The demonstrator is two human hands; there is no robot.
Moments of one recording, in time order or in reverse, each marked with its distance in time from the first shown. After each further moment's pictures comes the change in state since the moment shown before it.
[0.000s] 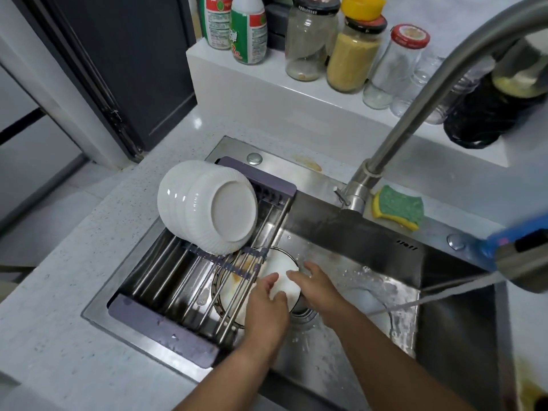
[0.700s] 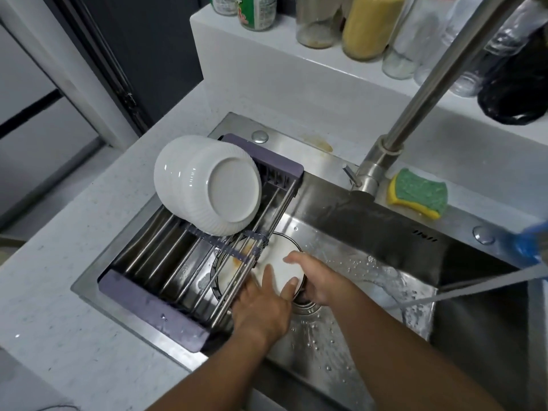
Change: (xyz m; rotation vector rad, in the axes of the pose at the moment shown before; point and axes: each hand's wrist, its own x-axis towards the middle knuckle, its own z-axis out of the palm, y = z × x) left_hand 0.020 -0.022 0.007 0.960 -0.192 -0.092; right_hand 0.045 0.004 0.005 0.137 -0.261 0.244
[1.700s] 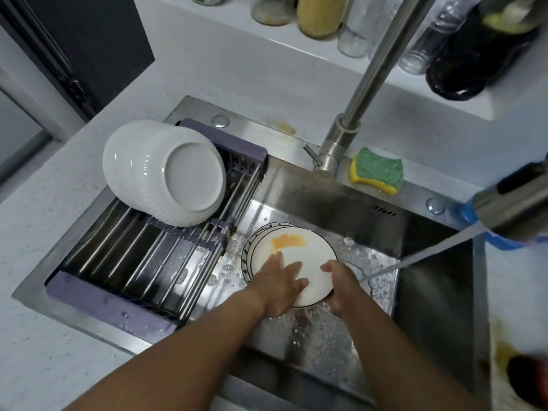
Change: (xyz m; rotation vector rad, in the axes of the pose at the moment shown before) left_hand 0.025 0.037 0.021 0.197 -0.189 0.540; right_hand -0.038 0.057 -0.073 0.454 0.403 -0.059
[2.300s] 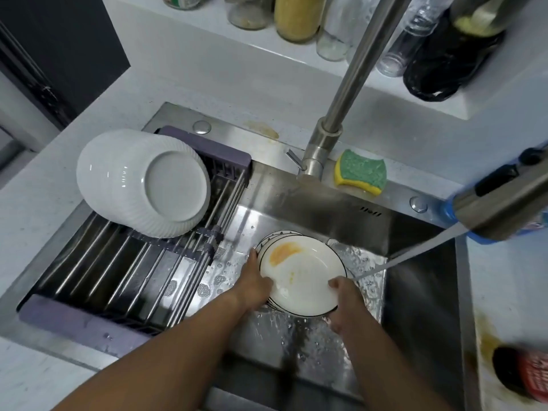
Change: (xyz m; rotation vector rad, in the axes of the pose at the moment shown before) left_hand 0.029 -0.031 0.009 -0.853 0.114 -0.232; right_hand -0.005 0.015 -0.026 0.247 0.139 0.016
